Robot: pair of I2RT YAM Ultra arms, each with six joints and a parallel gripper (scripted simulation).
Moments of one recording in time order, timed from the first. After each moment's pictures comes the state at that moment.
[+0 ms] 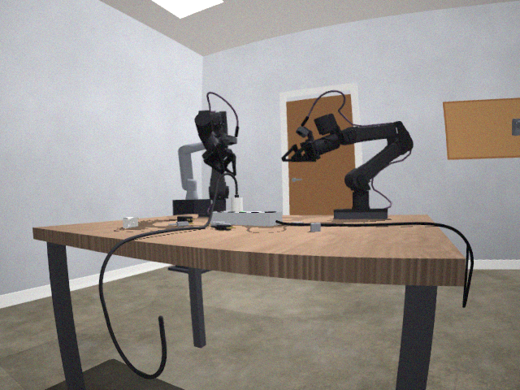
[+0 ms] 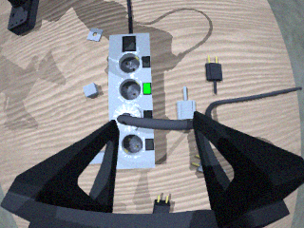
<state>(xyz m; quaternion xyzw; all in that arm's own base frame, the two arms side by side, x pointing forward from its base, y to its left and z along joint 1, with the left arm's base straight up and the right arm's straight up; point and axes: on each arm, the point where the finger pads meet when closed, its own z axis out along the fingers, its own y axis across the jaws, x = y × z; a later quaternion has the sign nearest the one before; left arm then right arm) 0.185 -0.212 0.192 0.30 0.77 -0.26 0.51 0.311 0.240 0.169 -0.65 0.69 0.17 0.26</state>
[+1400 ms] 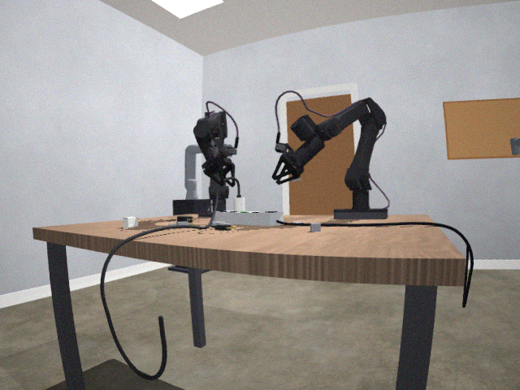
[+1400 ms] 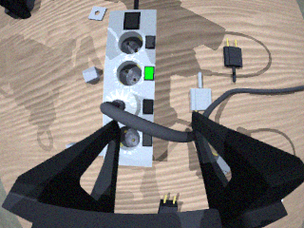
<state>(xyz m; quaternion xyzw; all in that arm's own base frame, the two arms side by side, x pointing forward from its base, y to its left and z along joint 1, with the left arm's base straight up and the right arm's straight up) 0.218 -0.243 0.121 0.56 0.72 -0.19 0.36 0.302 0.232 0.132 -0.66 0.70 0.18 0.22</state>
